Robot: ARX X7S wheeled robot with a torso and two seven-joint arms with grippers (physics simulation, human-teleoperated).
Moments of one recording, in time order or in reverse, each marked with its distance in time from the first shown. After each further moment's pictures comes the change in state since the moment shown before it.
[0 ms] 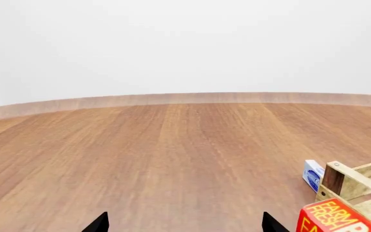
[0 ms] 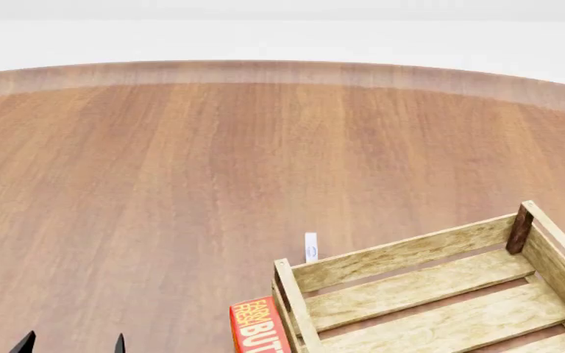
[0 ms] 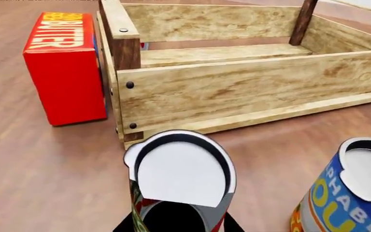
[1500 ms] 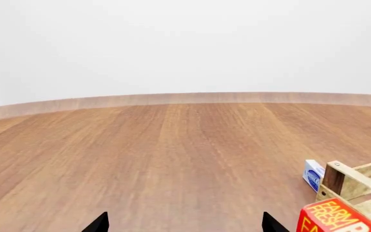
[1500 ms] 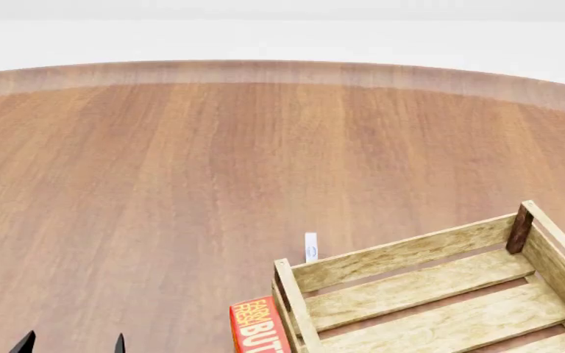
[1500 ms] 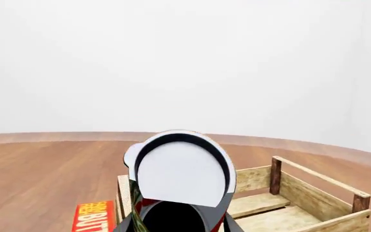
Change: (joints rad) left arm -0.009 -0.022 0.029 -0.006 -0.022 0.010 -0.026; right arm -0.140 0.093 0.018 -0.381 -0.119 -0.272 0.105
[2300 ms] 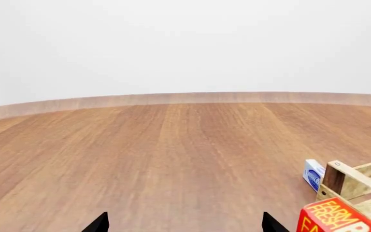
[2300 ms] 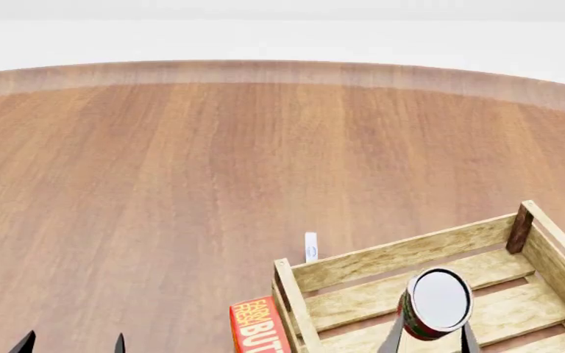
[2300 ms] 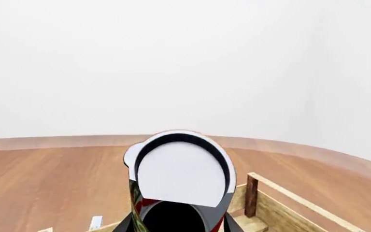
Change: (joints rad) left arm -0.004 -0.010 0.014 -0.001 -0.010 0.003 -0.013; right arm 0.460 -0.024 0.060 0.041 0.170 0.466 0.011
